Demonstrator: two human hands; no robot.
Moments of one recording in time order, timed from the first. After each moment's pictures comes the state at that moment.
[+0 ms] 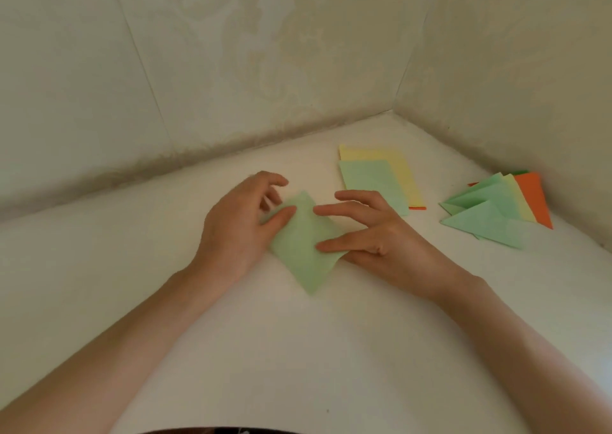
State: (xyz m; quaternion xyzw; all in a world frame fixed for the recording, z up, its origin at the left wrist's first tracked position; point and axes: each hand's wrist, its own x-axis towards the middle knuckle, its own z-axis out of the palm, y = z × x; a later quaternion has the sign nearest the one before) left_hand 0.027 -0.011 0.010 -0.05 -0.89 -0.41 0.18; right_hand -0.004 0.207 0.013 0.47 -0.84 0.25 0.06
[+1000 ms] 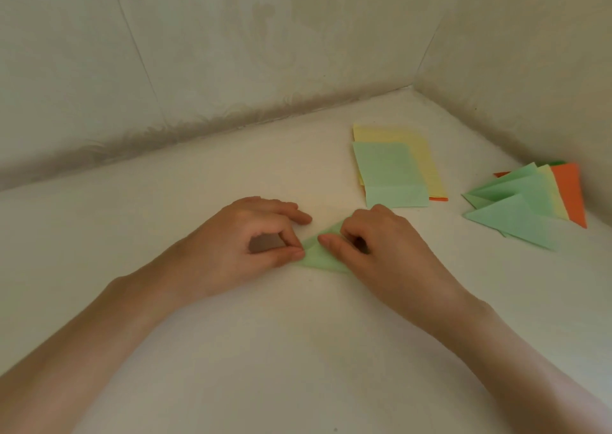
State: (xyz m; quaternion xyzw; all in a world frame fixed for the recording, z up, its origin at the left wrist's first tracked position) left_hand 0.039 -0.033 -0.001 -0.25 -0.89 -0.39 0.02; right_hand 0.024 0.174 0.027 0.27 -0.93 0.24 -0.03
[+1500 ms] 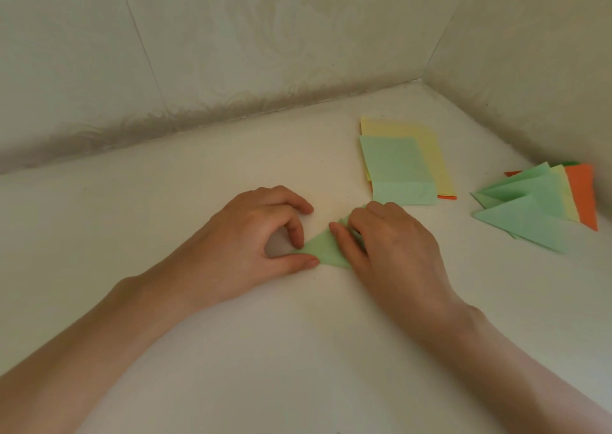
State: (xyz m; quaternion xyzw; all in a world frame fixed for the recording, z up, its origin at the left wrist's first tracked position) left_hand 0.044 -0.026 -0.002 -0.19 -0.91 -0.36 0.03; right_hand 0.022 0.169 -0.003 0.27 -0.93 0.10 0.23
